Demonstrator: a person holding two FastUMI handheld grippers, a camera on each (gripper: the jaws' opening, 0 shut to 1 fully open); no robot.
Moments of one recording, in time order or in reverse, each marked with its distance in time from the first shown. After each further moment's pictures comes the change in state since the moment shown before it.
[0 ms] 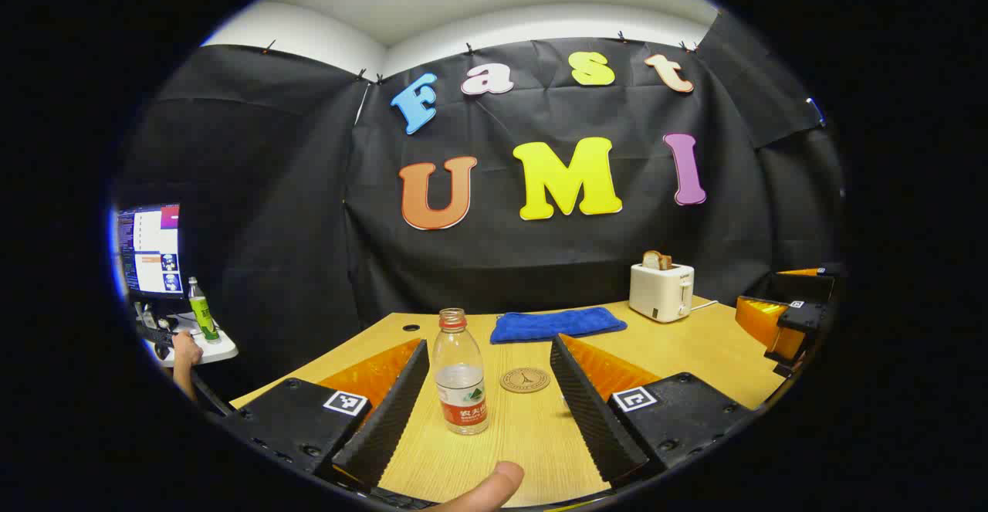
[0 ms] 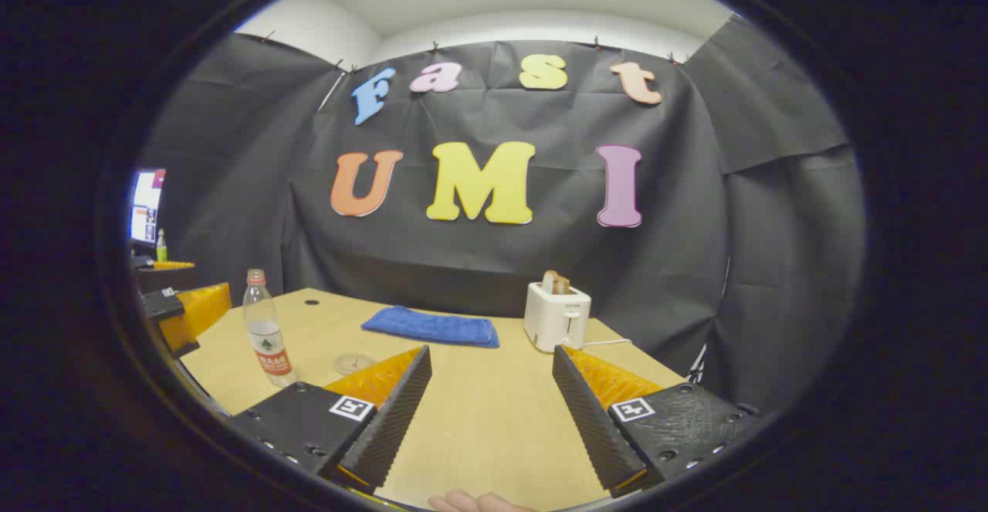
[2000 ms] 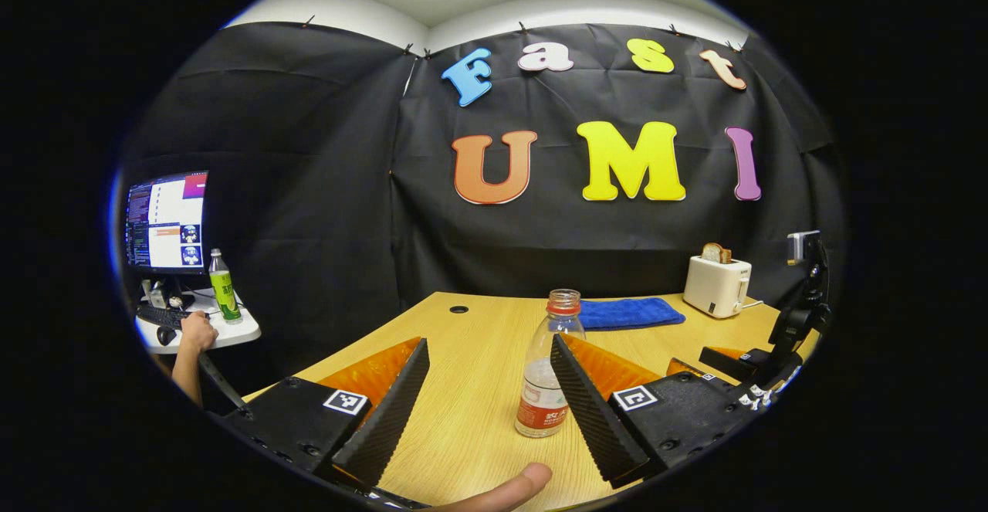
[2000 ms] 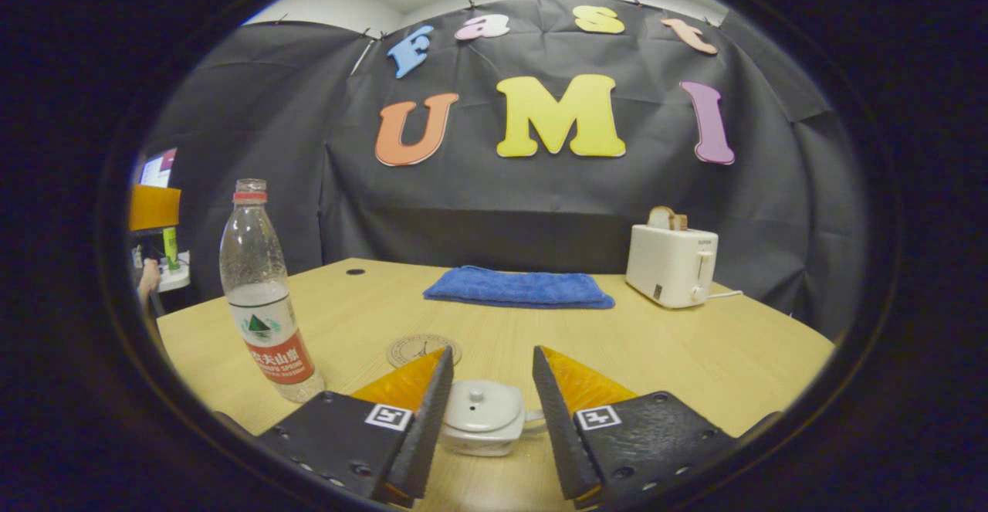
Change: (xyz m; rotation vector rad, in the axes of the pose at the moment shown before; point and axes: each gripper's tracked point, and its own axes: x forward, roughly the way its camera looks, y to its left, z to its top) left arm 0.033 0.087 -0.030 -0.066 0.061 0.137; right arm 0.142 0.148 -0.100 0.070 0.128 0.142
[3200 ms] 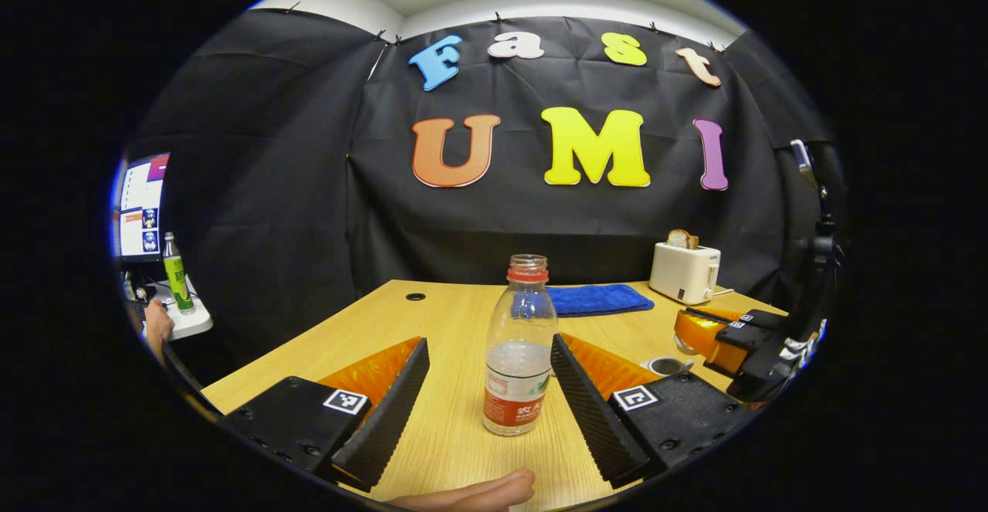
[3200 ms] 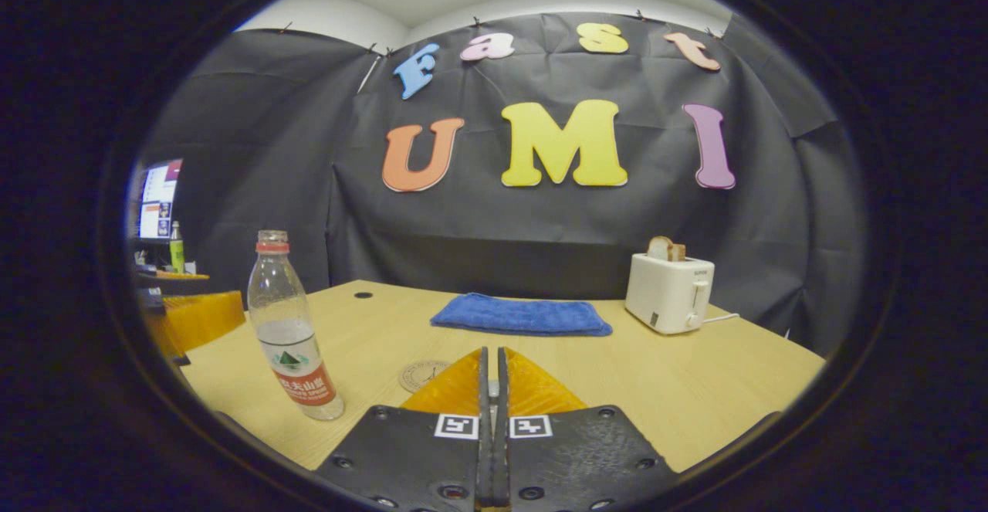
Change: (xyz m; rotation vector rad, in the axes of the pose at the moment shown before) left arm 0.021 -0.039 -0.034 0.001 0.025 -0.190; right arm -0.034 -0.008 0.054 -0.007 -0.094 0.018
